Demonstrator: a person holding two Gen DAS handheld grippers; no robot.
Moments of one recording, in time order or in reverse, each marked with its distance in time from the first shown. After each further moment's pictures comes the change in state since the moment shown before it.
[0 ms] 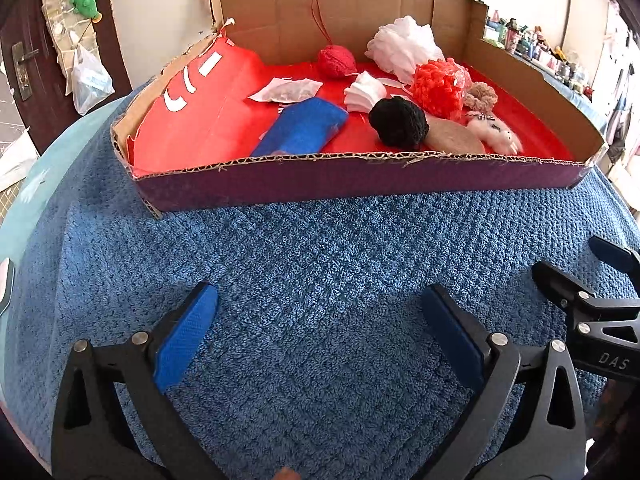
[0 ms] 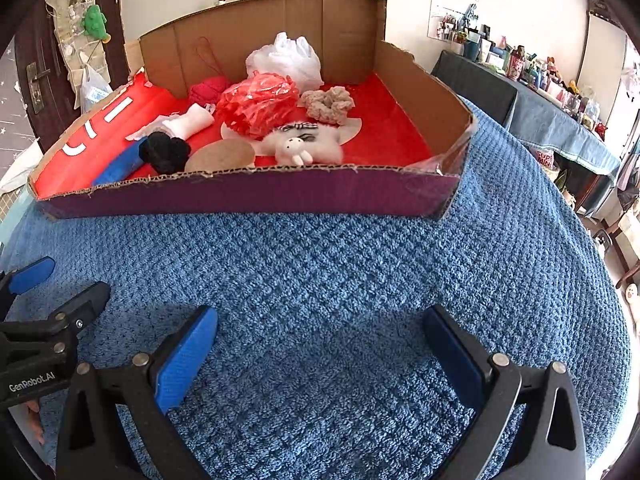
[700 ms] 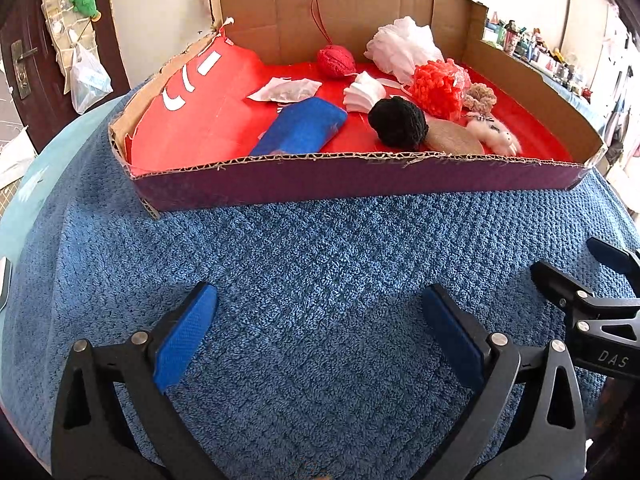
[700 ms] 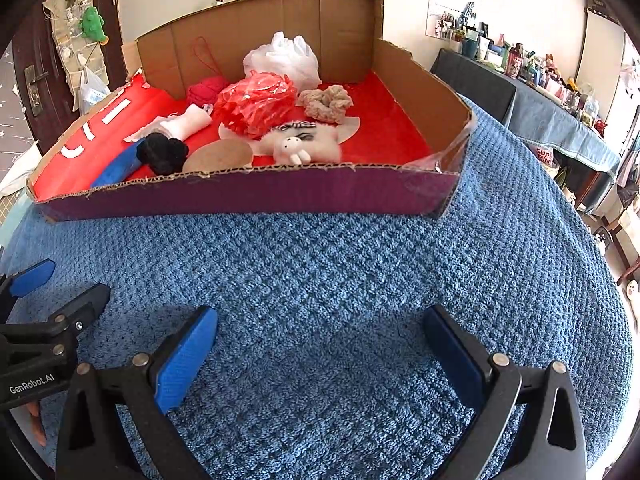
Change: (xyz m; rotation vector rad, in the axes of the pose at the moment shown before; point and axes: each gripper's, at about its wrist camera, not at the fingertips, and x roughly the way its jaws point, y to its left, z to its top) left arm 0.002 0.003 0.004 -0.006 0.000 -0.014; right arm 0.003 -0.001 0.002 0.008 0.005 -0.001
